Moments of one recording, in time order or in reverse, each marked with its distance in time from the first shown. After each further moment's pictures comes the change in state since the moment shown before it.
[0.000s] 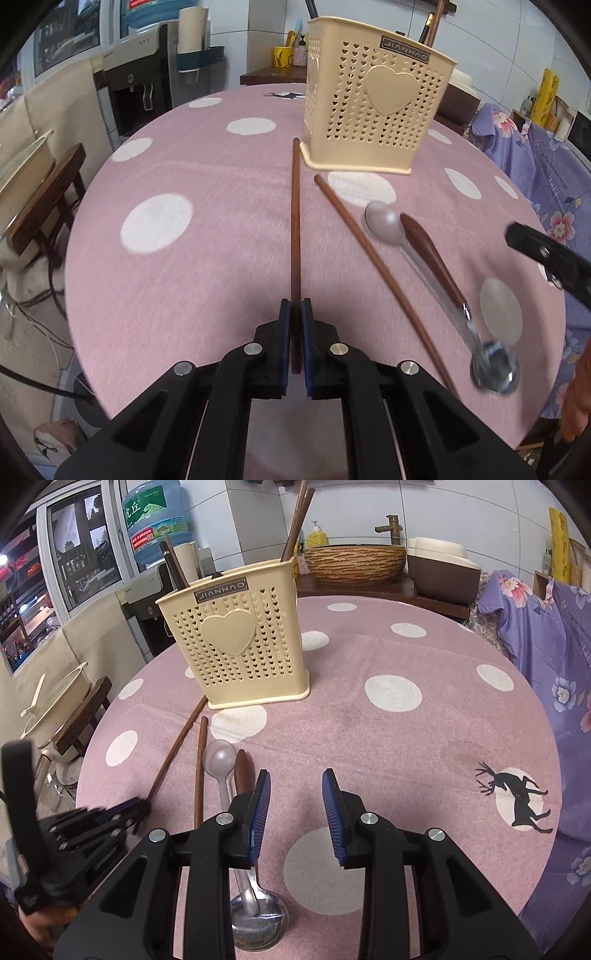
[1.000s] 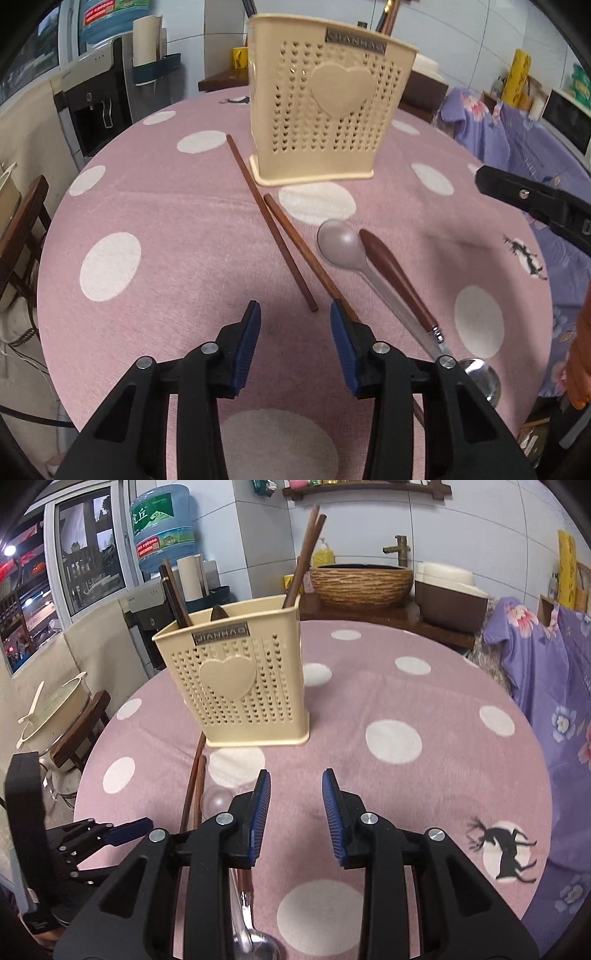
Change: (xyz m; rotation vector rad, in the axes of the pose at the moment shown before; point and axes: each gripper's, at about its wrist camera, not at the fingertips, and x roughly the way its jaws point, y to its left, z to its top) left arm 0.021 -0.023 0.036 0.109 0.028 -0.086; right arm -0.003 0.004 0.031 -0.039 -0.060 -0.005
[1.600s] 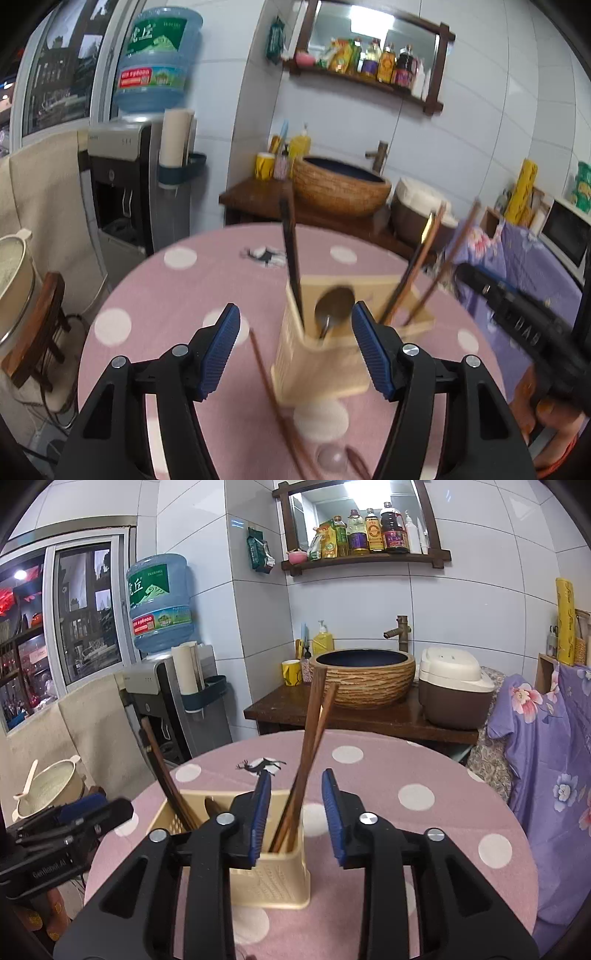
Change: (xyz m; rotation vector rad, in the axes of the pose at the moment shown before) left arm -0.073 0.035 0.126 -0.132 -0.348 -0.029; right arm -0.004 0.011 0.135 -0.018 -0.266 -0.017
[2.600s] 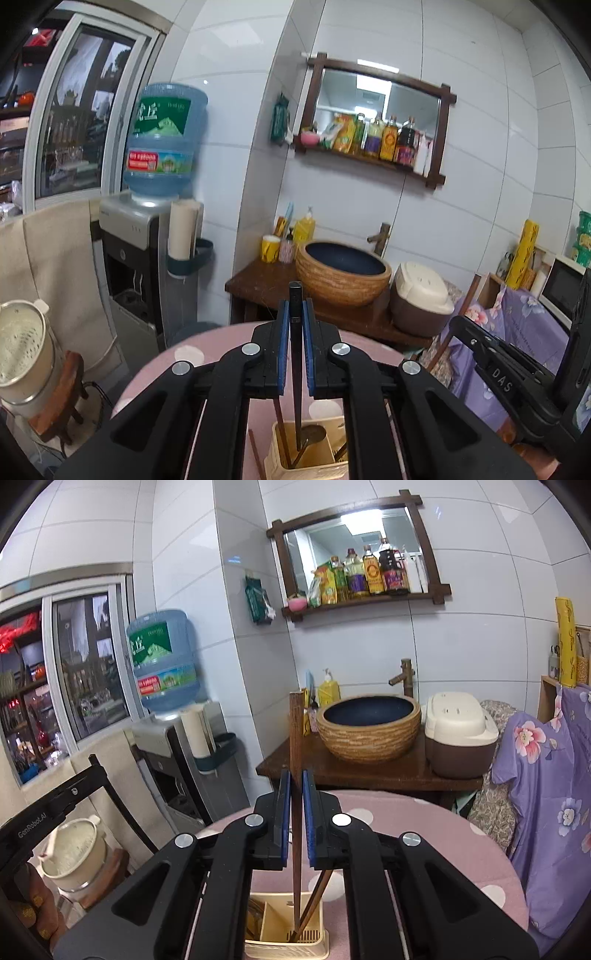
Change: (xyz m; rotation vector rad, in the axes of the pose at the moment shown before) left arm -0.044 -0.023 0.115 -0.031 -0.262 0.037; right arm -0.004 0.004 0.112 0.070 -0.111 0.029
